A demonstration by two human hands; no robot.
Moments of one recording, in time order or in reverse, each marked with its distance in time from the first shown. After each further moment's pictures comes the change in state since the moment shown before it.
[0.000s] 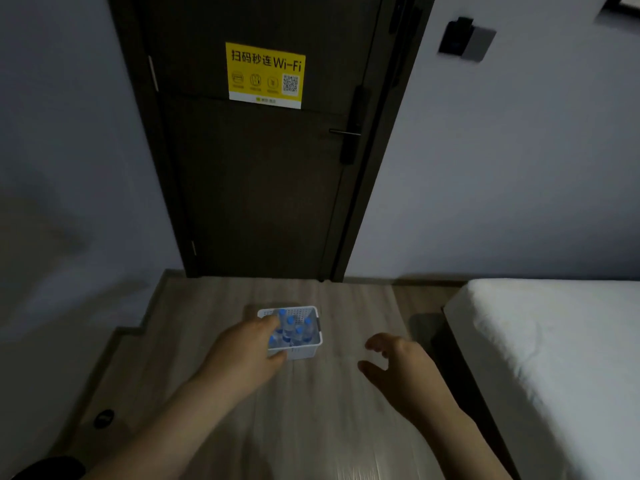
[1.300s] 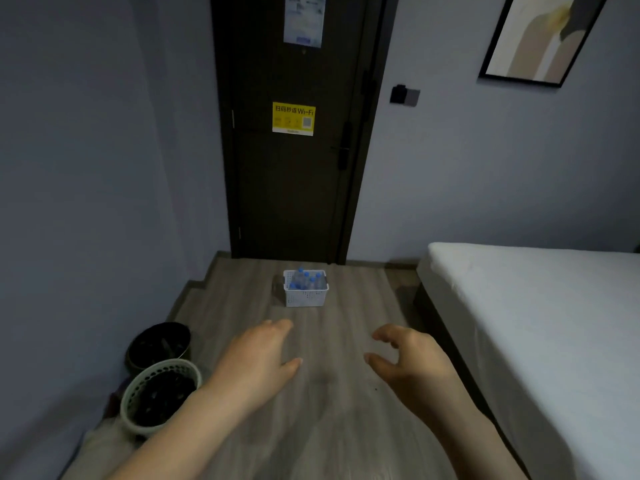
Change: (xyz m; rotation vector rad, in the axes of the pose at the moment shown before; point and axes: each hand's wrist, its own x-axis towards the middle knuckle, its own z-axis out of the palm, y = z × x) left_hand -0.694 0.099 0.088 0.113 0.150 0.063; right_hand -0.687 0.006 0.067 0.063 0.179 -0.055
